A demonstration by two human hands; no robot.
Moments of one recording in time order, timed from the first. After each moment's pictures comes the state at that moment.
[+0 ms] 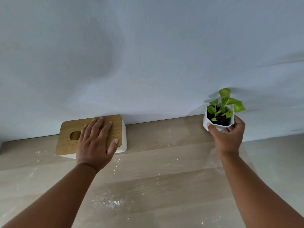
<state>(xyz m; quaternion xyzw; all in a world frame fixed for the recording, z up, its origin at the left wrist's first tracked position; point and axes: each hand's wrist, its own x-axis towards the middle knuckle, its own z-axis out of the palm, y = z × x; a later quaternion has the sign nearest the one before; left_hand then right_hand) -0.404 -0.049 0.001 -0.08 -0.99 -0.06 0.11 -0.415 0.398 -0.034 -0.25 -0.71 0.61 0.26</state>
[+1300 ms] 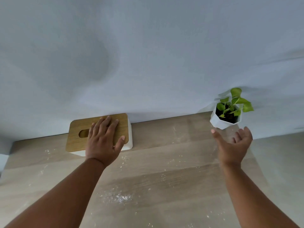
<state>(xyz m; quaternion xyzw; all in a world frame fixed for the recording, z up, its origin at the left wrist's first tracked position) -0.403 -0.049 0.011 -0.07 -0.99 -0.07 0.06 -0.370 0.377 -0.042 -0.34 -0.67 0.60 0.27</state>
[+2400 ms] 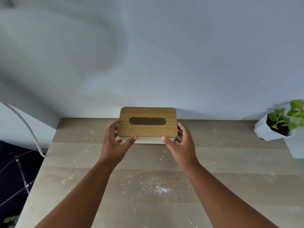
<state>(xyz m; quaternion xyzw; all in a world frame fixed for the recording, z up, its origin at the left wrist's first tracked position) -0.349 -0.173 -0.009 0.16 -0.83 -0.53 0.04 -0.369 0.088 -0.018 -0.05 -0.76 0.65 -0.04</state>
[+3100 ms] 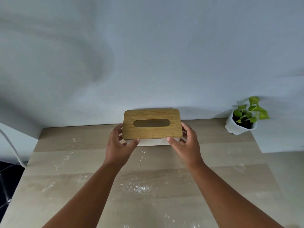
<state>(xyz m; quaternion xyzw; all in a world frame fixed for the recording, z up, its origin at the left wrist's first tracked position) -0.348 -0.073 0.016 0.14 -0.81 -0.56 0.05 -0.356 0.187 0.009 -0.08 -0.77 0.64 0.02</state>
